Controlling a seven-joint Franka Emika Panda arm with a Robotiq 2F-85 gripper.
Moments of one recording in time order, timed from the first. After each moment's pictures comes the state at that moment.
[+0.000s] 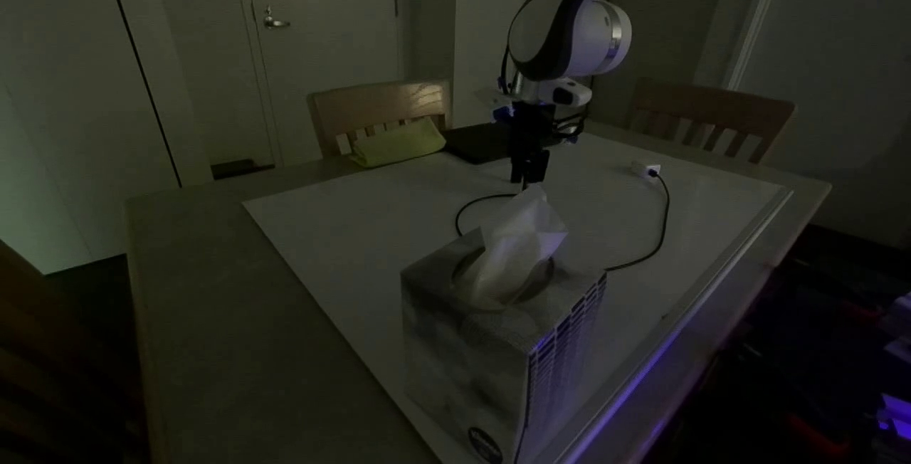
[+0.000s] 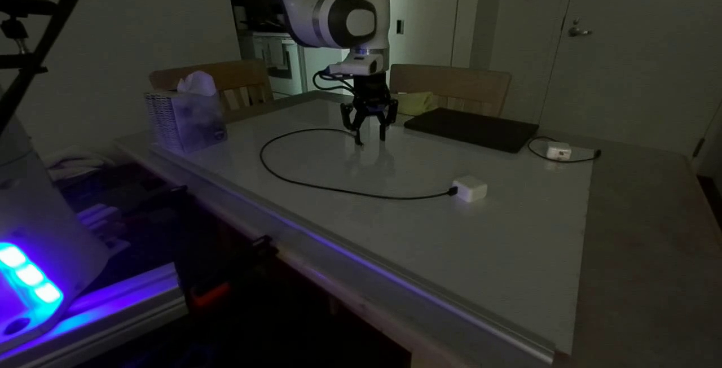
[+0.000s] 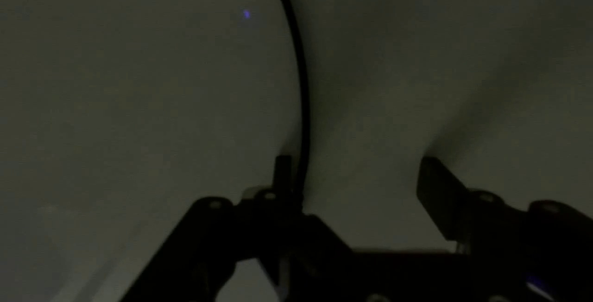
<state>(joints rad) 0.10 0.63 -0.11 -2.01 0.14 2.66 1.96</state>
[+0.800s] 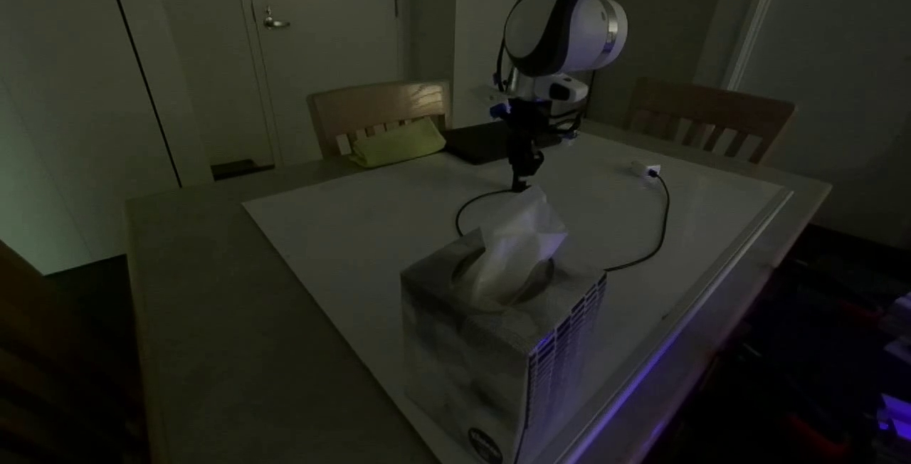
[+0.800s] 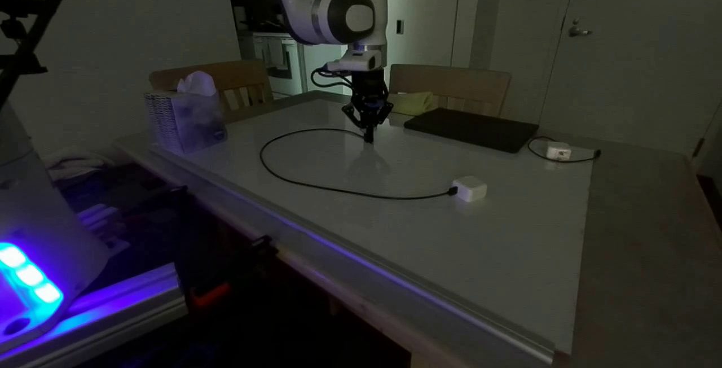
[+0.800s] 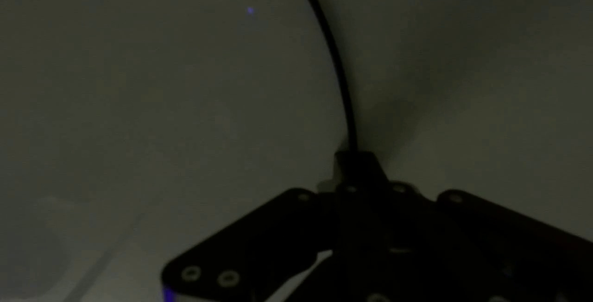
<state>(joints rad) 0.12 0.62 -0.12 -1.99 0.13 2.63 1.96</state>
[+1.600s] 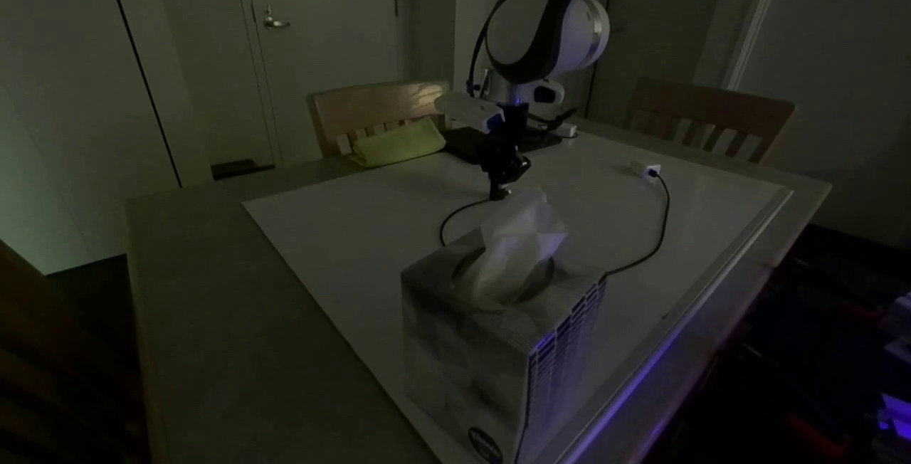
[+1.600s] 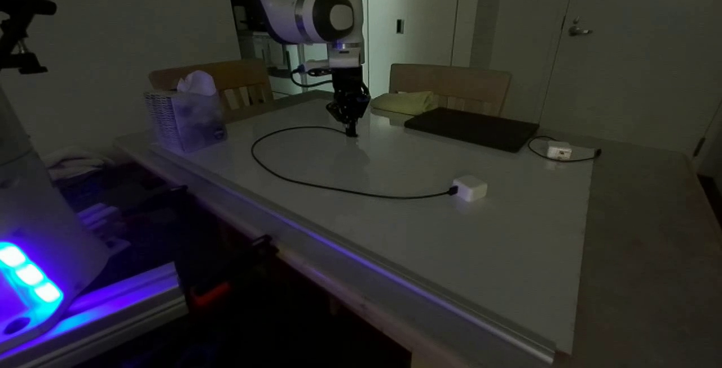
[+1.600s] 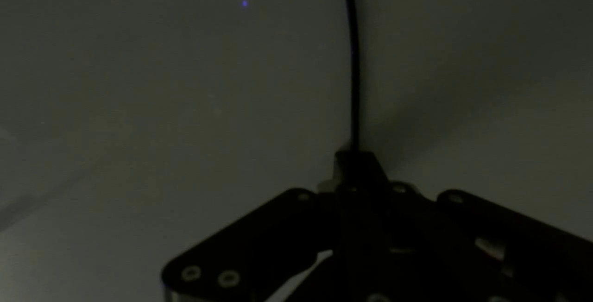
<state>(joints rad) 0.17 0.62 -0.07 -1.99 0.03 2.64 1.76</state>
